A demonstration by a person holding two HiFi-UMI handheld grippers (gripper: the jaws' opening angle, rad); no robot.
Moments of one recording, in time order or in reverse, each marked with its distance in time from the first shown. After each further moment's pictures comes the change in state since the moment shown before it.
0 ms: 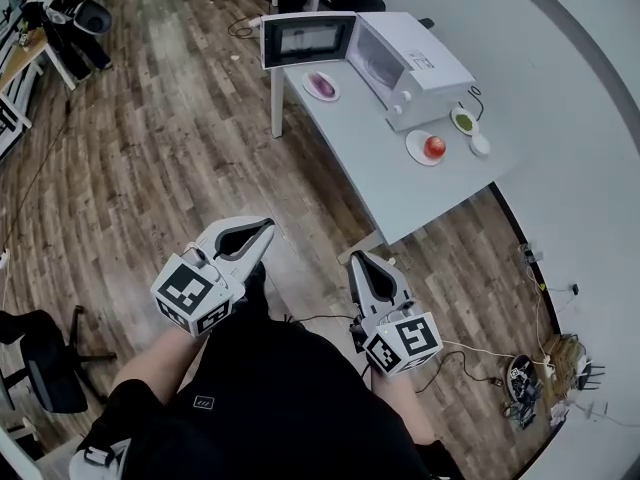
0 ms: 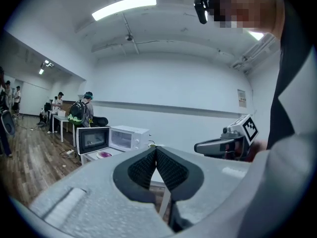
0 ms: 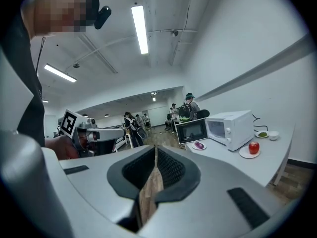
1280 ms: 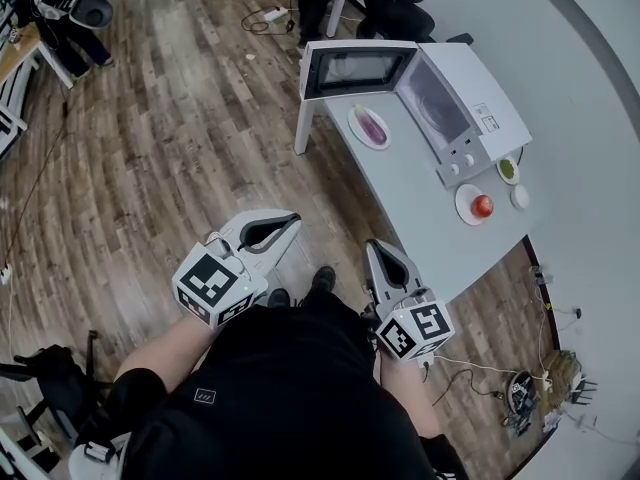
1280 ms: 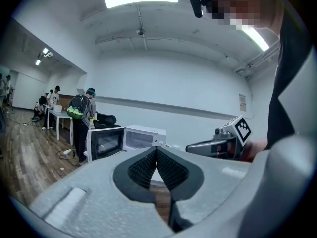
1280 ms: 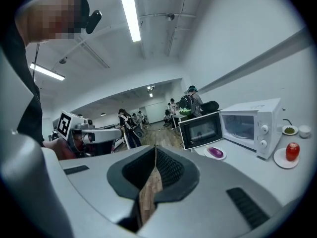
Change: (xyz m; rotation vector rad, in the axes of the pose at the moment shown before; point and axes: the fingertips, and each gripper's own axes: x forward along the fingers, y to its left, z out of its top) left arm 0.055 0.268 0.010 -0.030 0.014 -0.069; right arm 0.289 -0.025 0.029 0.049 0.053 -0.028
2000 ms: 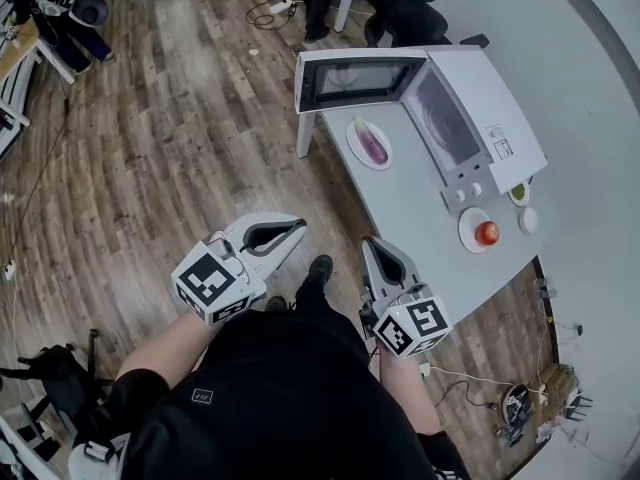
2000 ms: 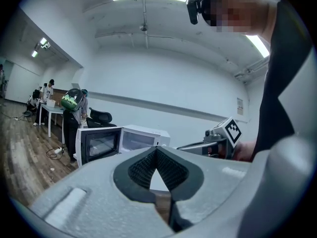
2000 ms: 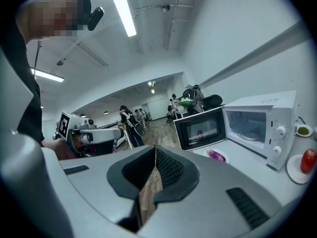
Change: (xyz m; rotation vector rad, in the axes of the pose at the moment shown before) left arm 0.094 0.052 0.002 -0.034 -0.005 -0.073; right arm 0.077 -0.084 0.014 0.028 0.054 0.047
